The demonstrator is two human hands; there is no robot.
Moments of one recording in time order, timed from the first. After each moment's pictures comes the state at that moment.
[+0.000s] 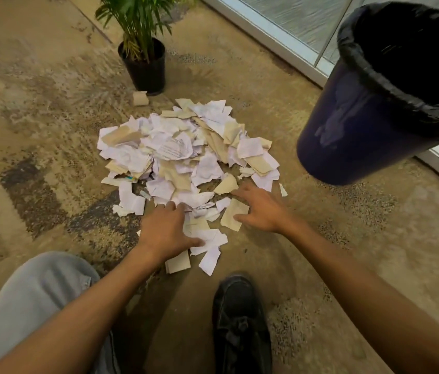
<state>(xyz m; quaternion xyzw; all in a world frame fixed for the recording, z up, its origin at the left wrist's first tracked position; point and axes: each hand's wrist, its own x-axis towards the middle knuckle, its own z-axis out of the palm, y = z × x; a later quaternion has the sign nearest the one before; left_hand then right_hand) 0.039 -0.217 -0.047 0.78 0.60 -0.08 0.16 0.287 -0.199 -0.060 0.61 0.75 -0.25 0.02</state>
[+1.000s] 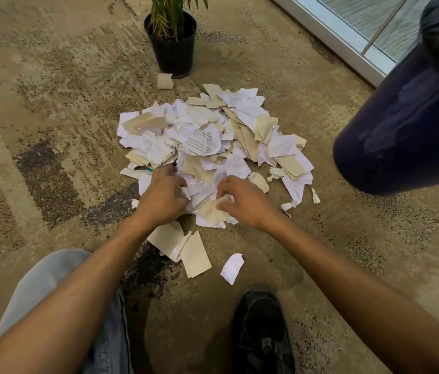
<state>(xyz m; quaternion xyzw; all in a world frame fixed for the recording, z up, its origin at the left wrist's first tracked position) -0.008 -0.149 -0.056 0.71 0.62 0.07 0.31 0.201 -0.160 -0.068 0.58 0.74 -0.32 -0.07</state>
